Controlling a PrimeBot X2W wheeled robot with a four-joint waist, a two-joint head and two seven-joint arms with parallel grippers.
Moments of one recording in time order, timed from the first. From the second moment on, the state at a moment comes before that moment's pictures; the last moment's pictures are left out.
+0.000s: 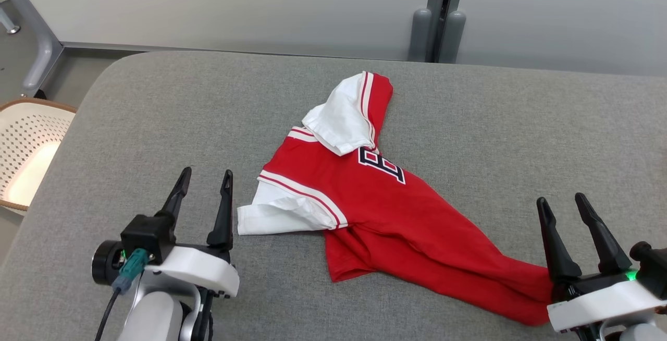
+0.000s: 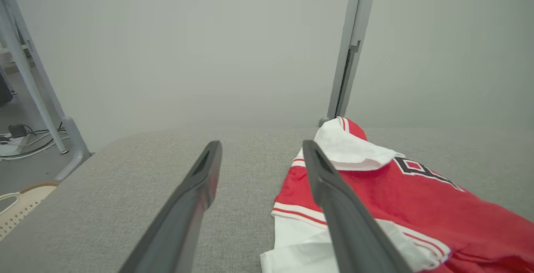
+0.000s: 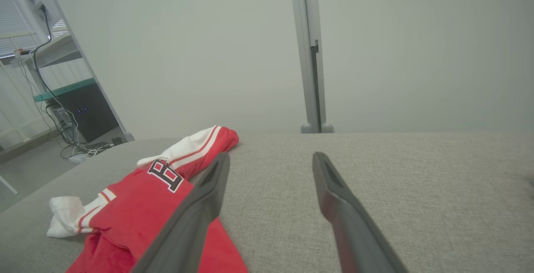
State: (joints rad) left arm -0.24 0.09 -0.19 0.37 -0.25 -0.03 -0.26; right arm -0.06 -0.32 0.22 0.19 0.49 0.13 -0.26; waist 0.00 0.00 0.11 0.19
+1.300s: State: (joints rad) left arm -0.38 0.05 -0.18 0.79 -0.25 -0.03 -0.26; right arm -0.08 -0.32 0.23 0.19 0.49 0.13 -0.26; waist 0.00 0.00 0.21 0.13
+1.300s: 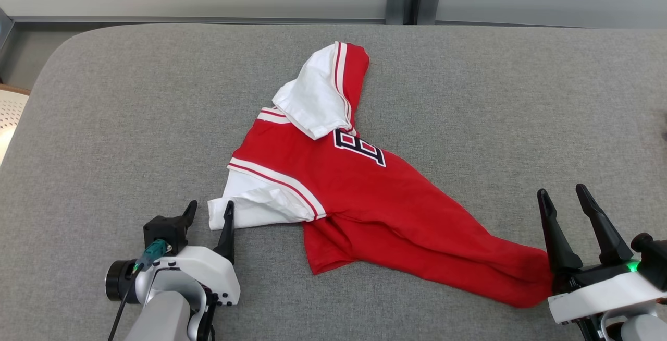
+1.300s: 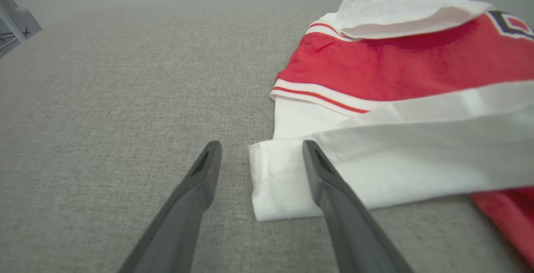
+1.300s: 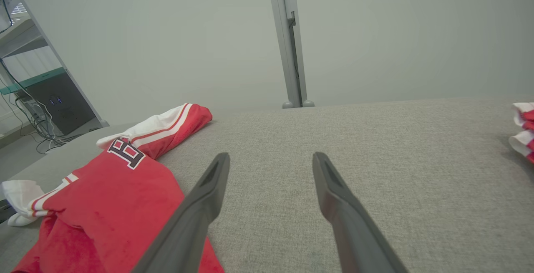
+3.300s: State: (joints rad) left arm -0.31 0.05 -0.13 0.43 -0.22 -0.04 -0.26; right arm -0.08 -0.62 0.57 0.29 0.24 0.13 -0.17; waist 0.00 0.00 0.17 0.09
